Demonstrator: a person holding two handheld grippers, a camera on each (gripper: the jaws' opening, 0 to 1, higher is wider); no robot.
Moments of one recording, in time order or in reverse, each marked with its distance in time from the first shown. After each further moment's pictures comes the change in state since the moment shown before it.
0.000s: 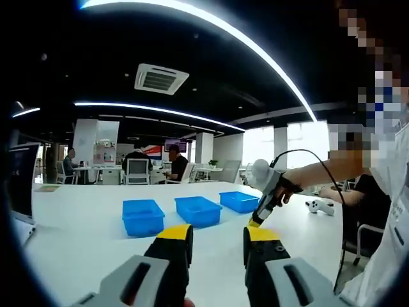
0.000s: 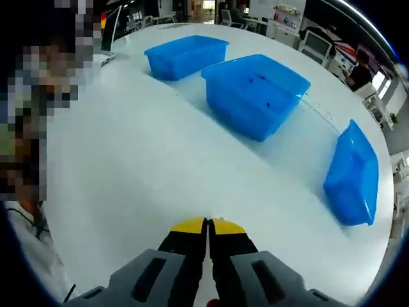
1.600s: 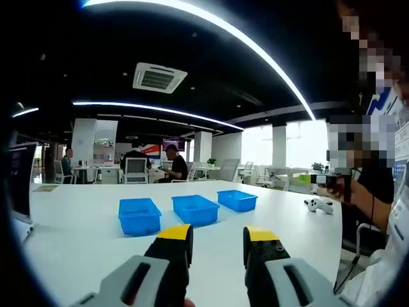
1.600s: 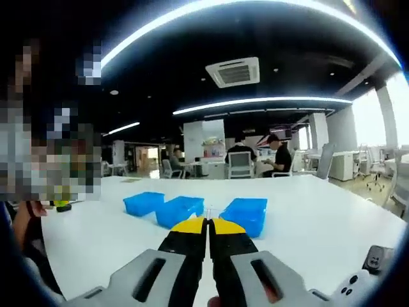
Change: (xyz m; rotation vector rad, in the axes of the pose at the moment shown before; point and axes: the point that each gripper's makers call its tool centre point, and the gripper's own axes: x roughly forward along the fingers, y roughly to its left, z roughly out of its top) left arm 0.004 -0.003 -0.004 0.002 0.007 -0.009; right arm -0.208 -0.055 -0.068 0.277 -1.023 -0.369
